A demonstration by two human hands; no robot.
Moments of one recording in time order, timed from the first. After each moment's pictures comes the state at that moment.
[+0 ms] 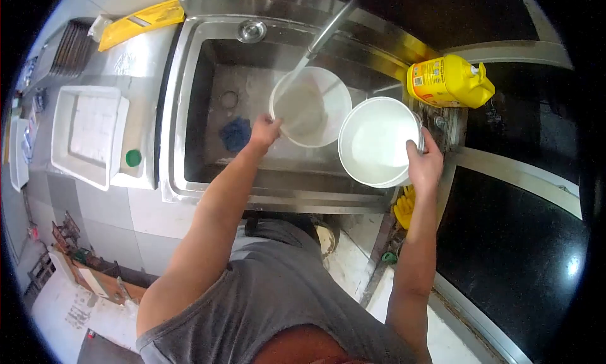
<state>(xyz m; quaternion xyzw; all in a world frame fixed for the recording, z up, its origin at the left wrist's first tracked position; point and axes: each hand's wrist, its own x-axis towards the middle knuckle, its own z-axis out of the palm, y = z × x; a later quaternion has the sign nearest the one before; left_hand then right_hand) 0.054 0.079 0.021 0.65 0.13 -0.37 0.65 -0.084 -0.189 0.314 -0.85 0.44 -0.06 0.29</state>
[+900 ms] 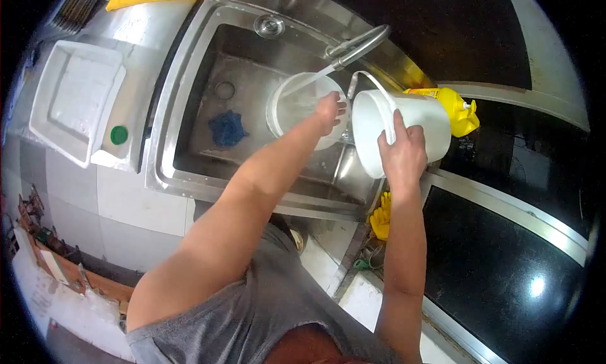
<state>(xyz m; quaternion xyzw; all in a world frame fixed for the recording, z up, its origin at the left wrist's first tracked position) 0.088 -0.064 0.118 0.33 0.17 -0.50 0.78 -0.010 -0.115 0.335 -0.98 0.12 -0.06 -0.16</state>
